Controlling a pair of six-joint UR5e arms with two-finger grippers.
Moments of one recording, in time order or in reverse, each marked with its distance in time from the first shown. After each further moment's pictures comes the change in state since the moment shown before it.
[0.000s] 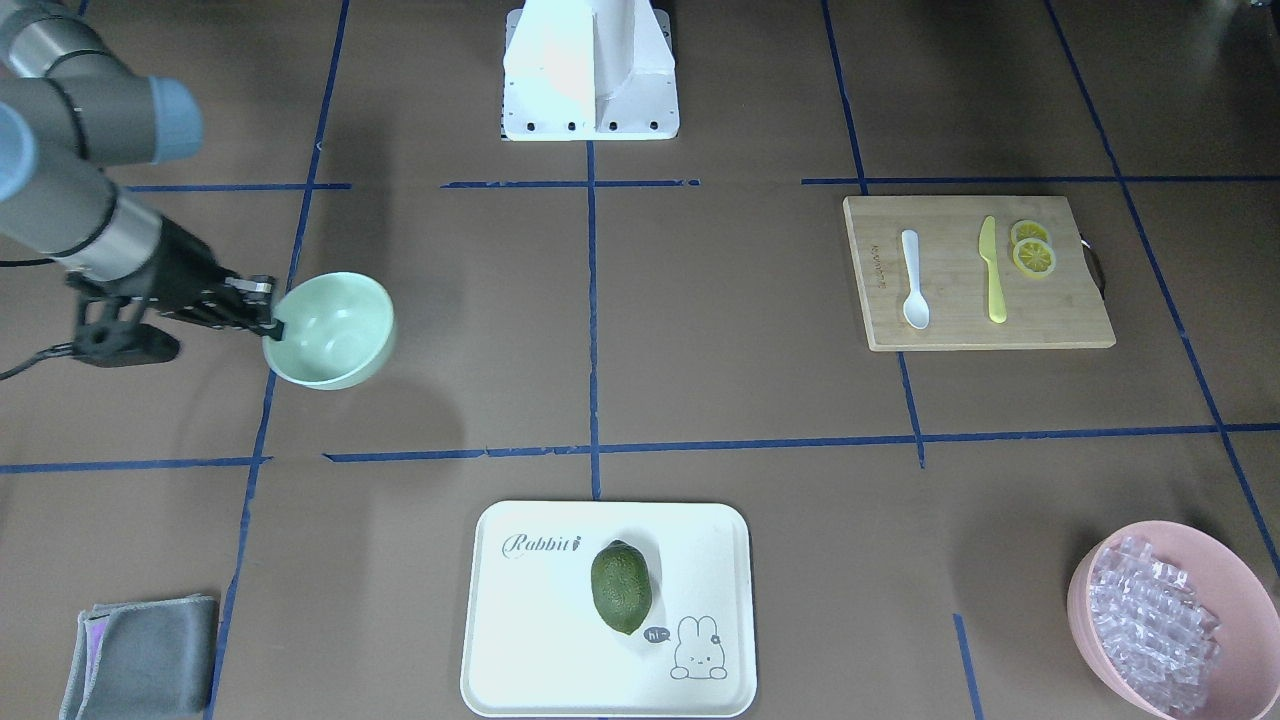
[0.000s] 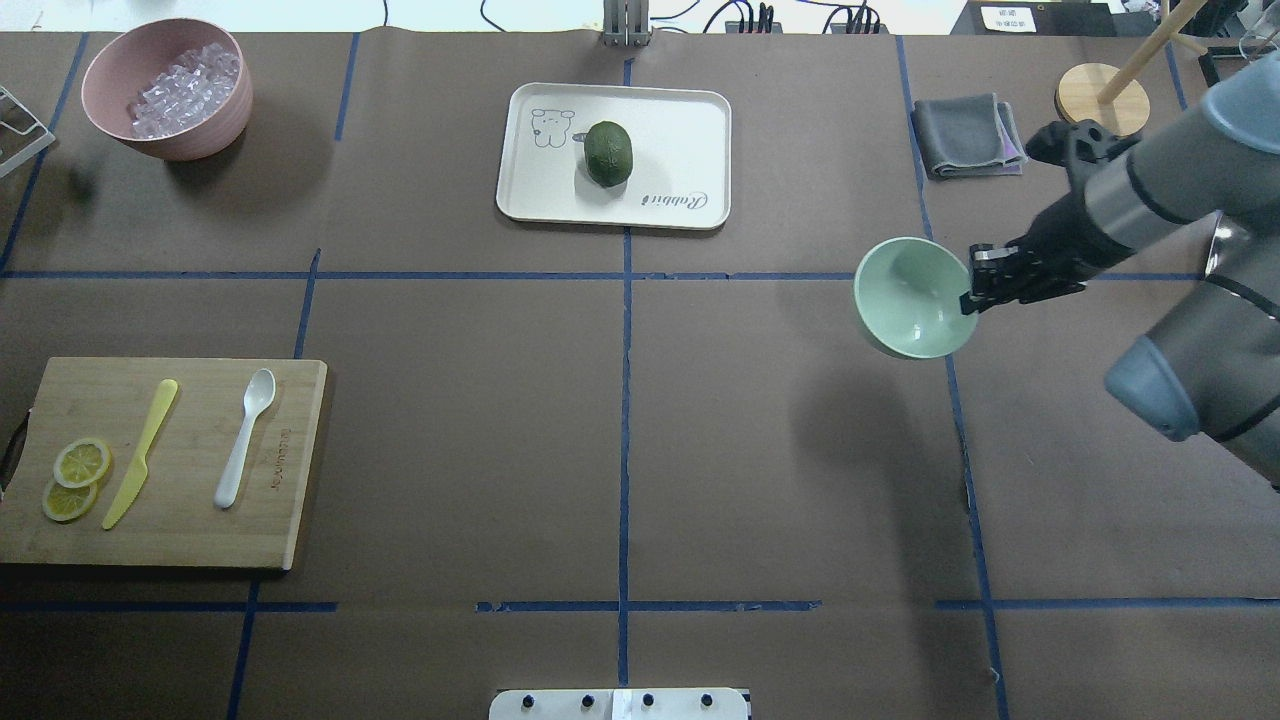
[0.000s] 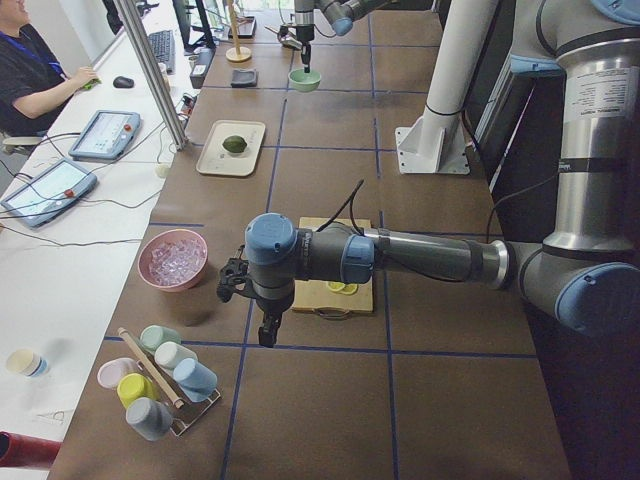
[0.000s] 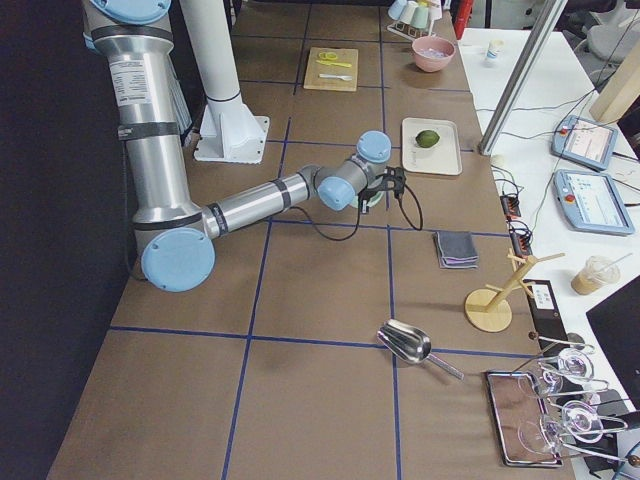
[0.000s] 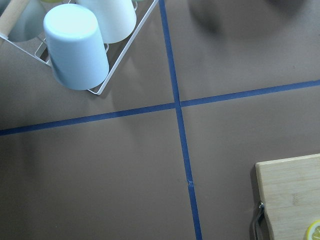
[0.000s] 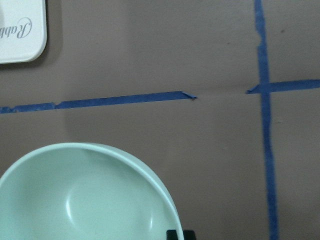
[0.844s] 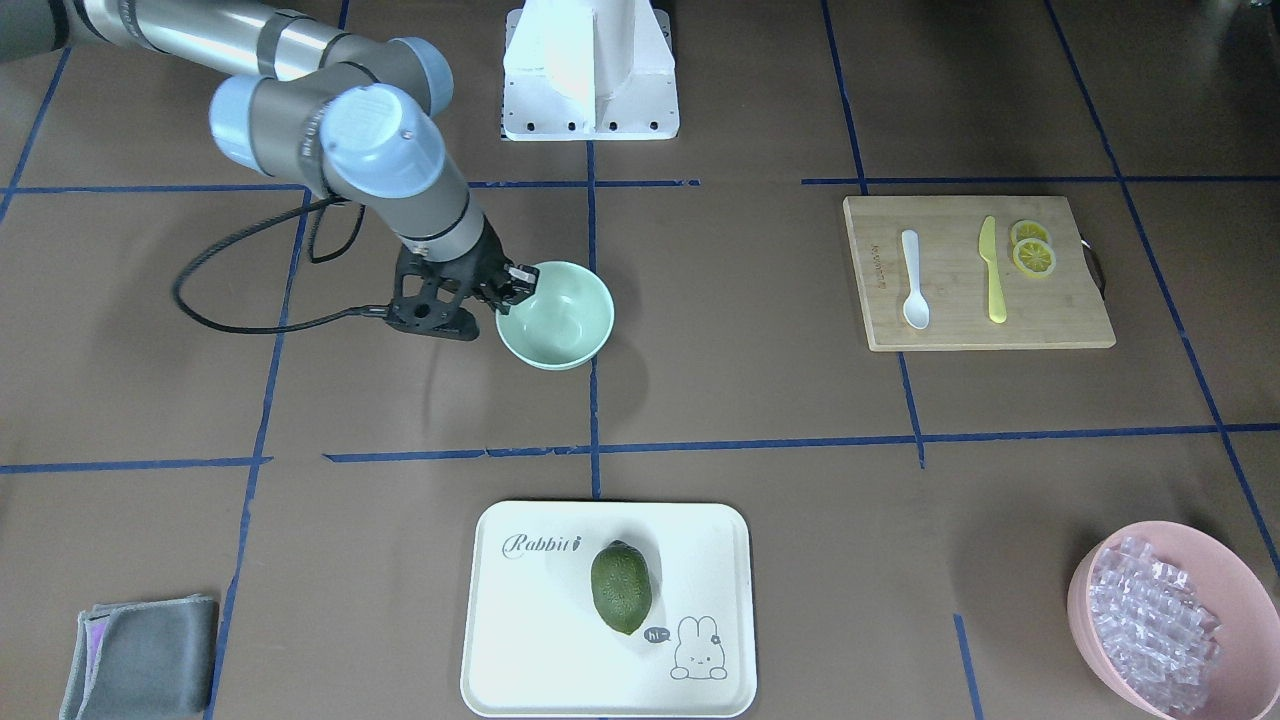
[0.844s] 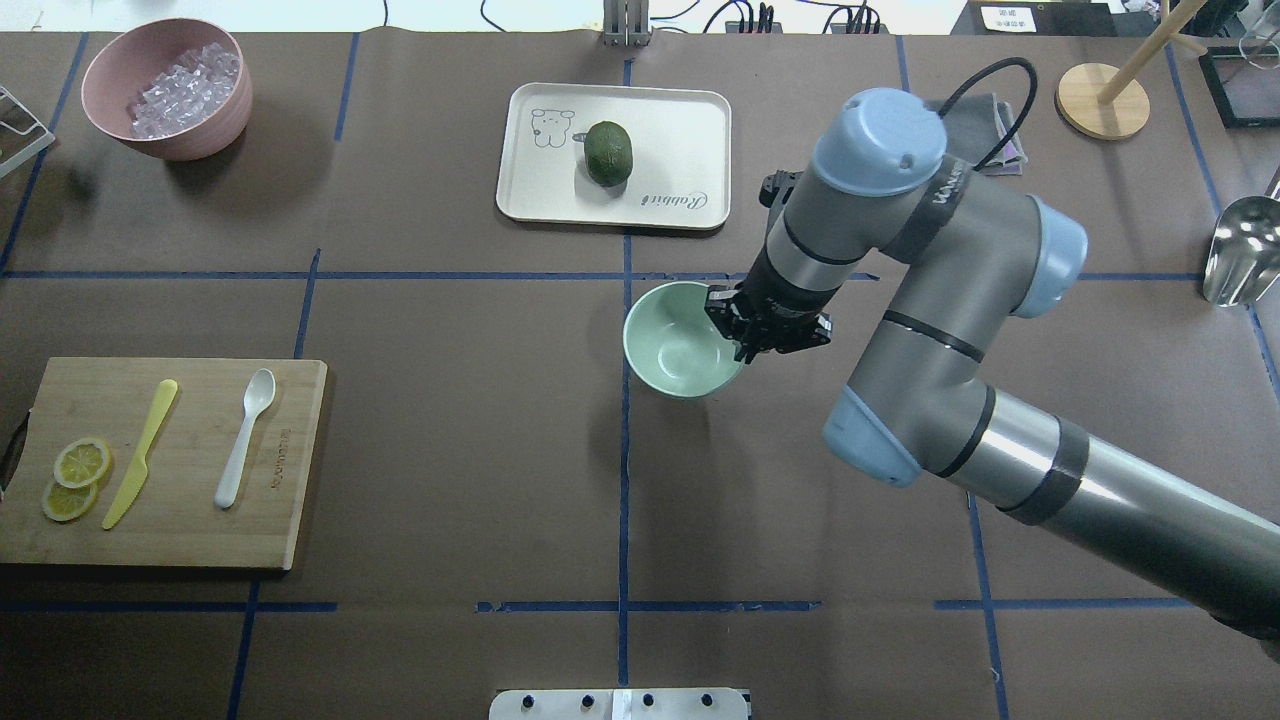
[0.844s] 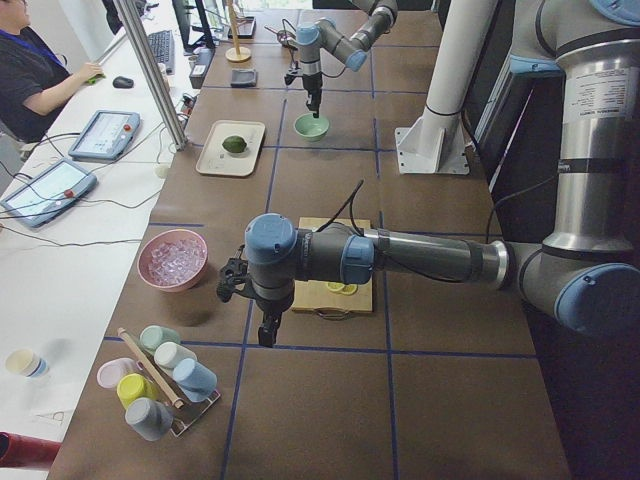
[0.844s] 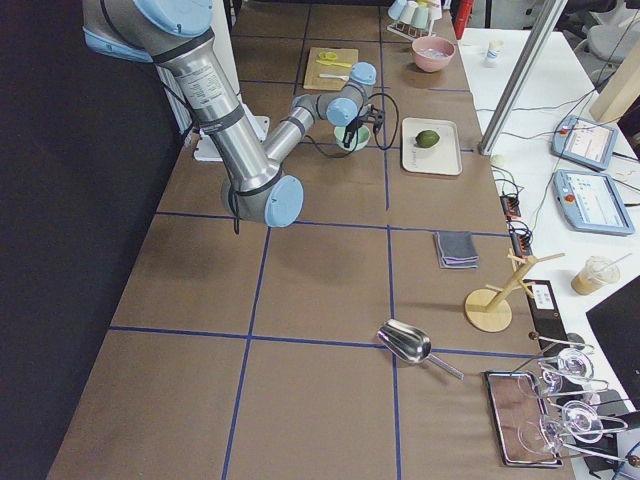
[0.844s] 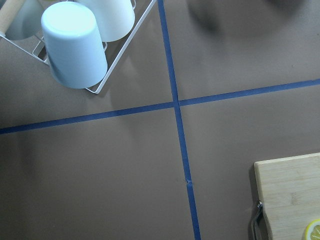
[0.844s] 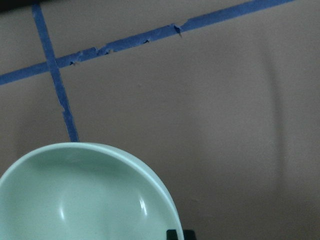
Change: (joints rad) left arm 0.001 -0.001 0.000 -0.002 -0.002 0.000; right arm -0.279 0.338 -0.169 -0.176 -0.231 0.318
